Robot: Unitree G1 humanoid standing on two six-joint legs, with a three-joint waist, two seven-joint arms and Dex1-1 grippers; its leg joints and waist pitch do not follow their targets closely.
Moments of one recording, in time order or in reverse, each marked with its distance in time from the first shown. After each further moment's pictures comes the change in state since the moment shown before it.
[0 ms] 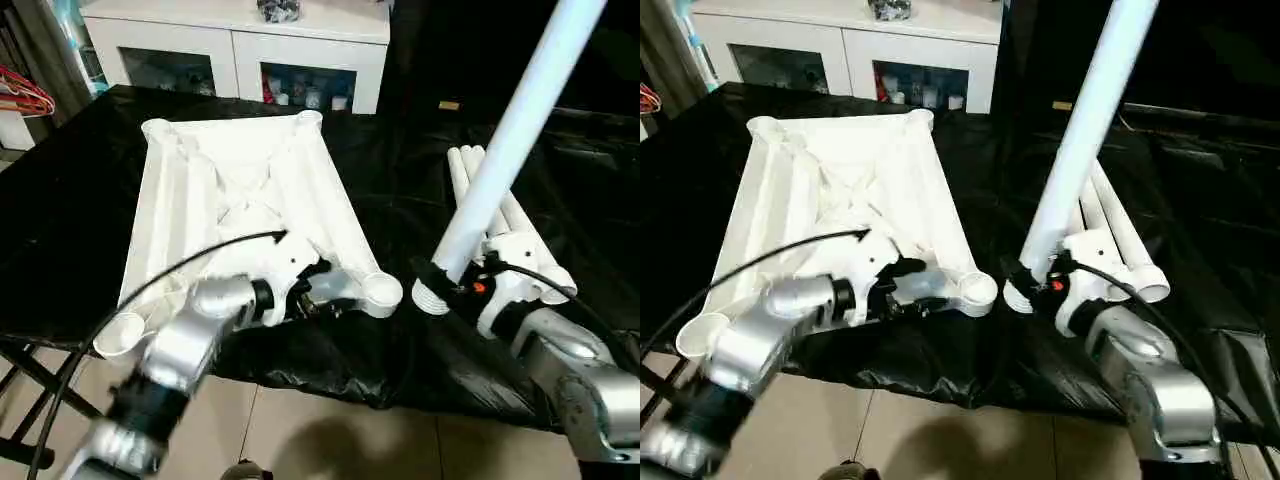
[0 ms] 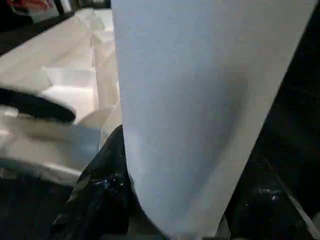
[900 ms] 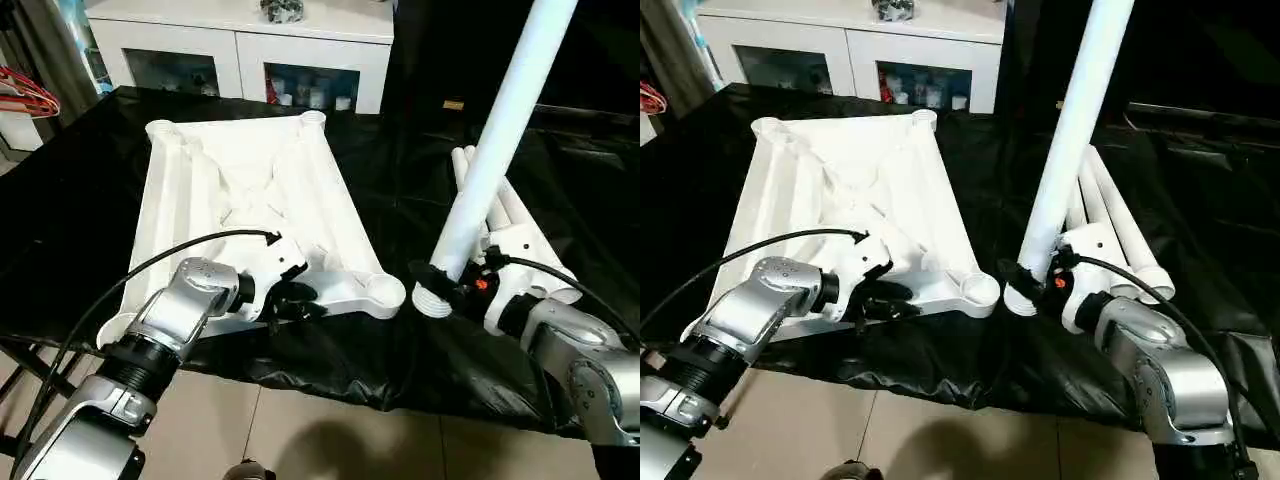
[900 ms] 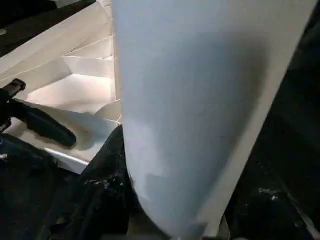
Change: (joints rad) left arm -0.069 0.059 -0.030 0.167 0.015 0.067 -0.158; right arm -0.059 -0.040 0.017 0.036 0.020 0.039 0.071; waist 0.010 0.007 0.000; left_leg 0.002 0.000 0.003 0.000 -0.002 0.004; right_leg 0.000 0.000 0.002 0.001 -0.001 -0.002
